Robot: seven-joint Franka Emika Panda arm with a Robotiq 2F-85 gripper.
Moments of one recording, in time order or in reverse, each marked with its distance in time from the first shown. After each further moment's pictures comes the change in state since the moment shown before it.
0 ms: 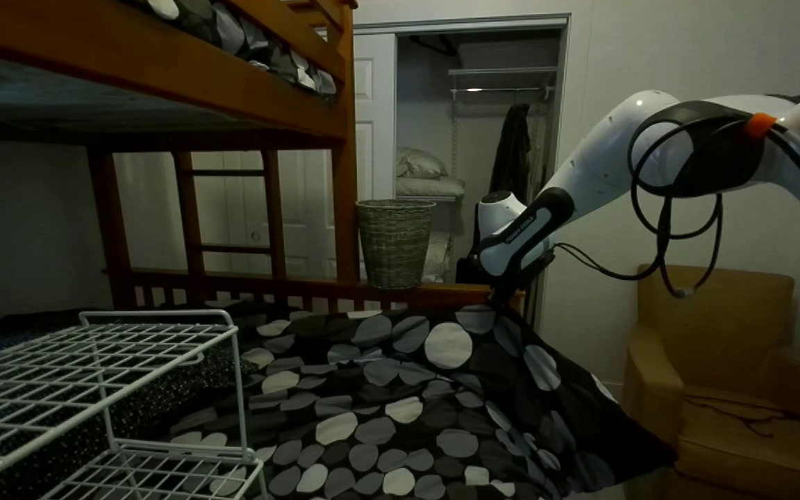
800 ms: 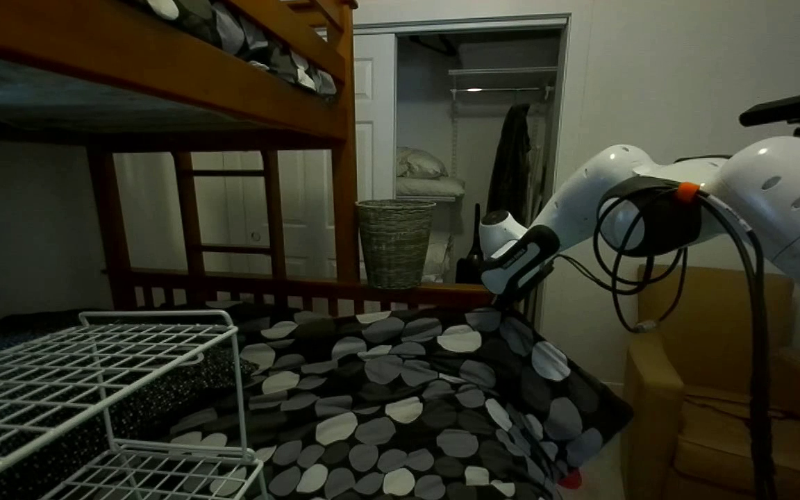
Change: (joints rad) arm -0.032 0.264 -0.074 0.308 -0.003 0.012 0.088
